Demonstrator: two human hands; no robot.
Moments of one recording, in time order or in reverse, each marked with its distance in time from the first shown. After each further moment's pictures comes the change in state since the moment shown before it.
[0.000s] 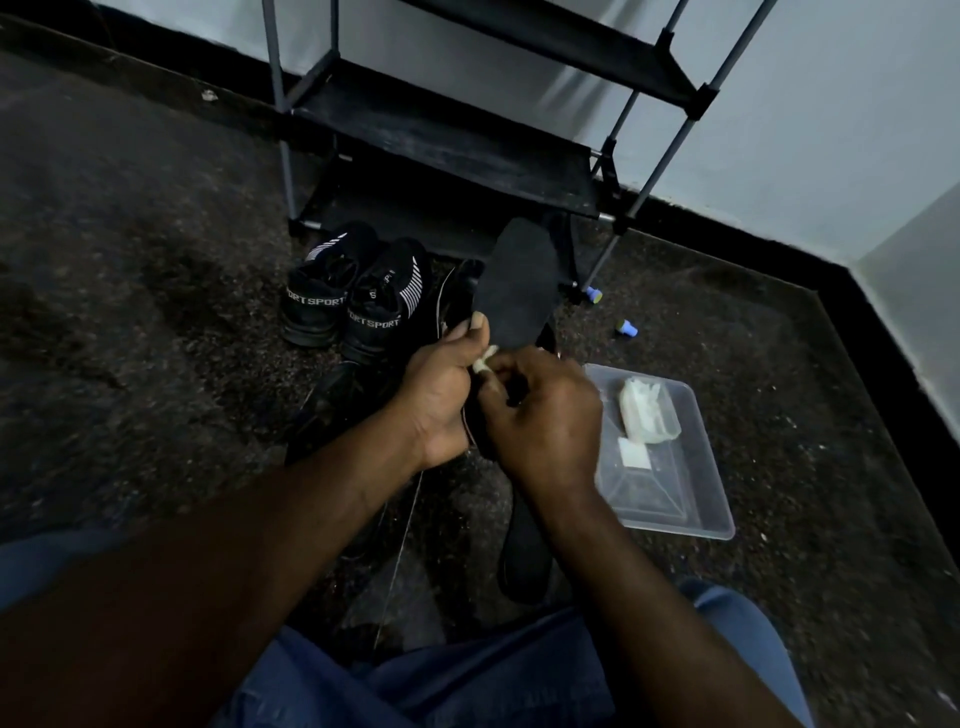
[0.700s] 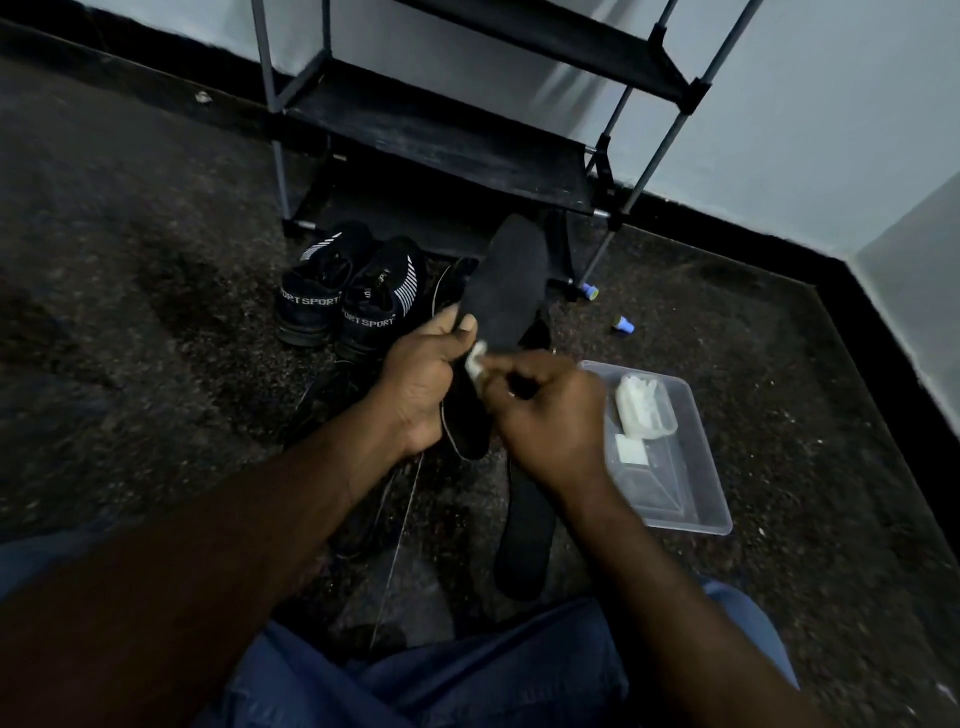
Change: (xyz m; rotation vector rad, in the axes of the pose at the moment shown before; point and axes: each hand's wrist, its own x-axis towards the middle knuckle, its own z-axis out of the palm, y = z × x) left_hand 0.002 0.006 -0.006 0.141 0.011 0.155; right_hand 0.005 0.011 -0.009 0.314 -0.057 0.071
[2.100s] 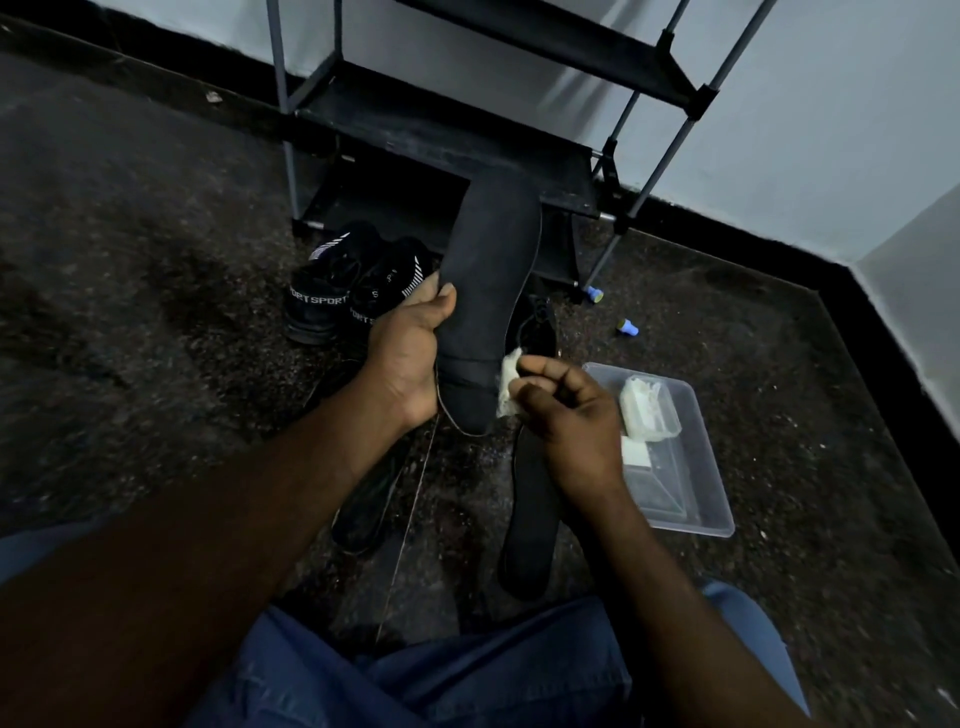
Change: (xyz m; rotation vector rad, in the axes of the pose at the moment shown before) left_hand 0.011 0.019 -0.008 -0.137 0.096 0.067; right_hand -0.012 0.013 -0.005 0.566 -0.015 0.502
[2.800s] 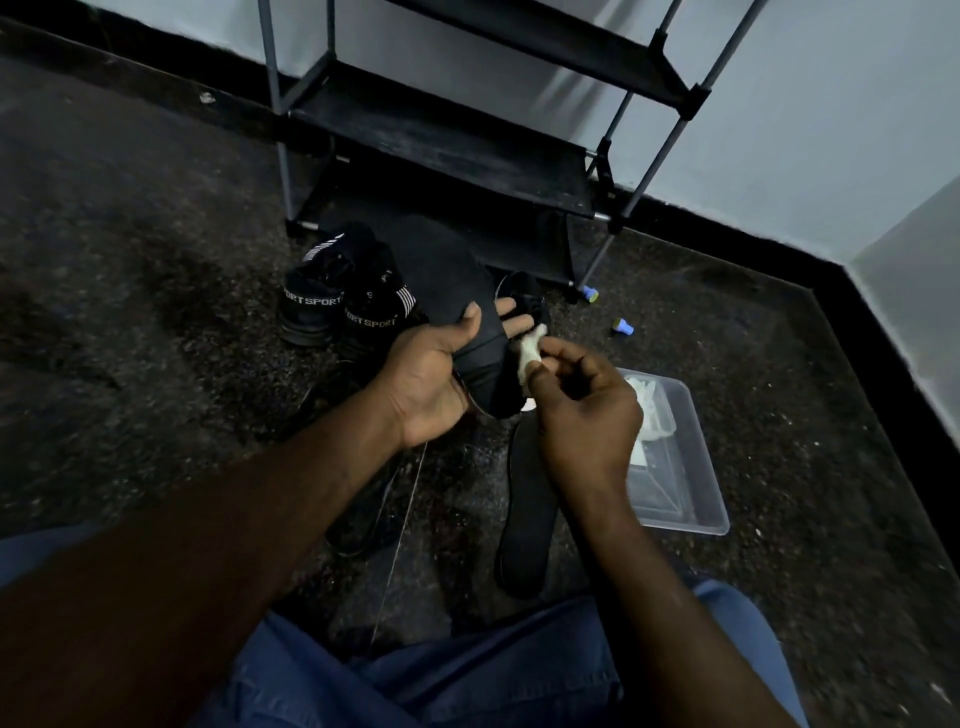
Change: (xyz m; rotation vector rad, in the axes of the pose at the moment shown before) left_hand -0.019 -0.005 0.010 0.028 -0.251 -0.209; right_hand -0.003 -0.014 0.000 -0.275 0.256 -0.250
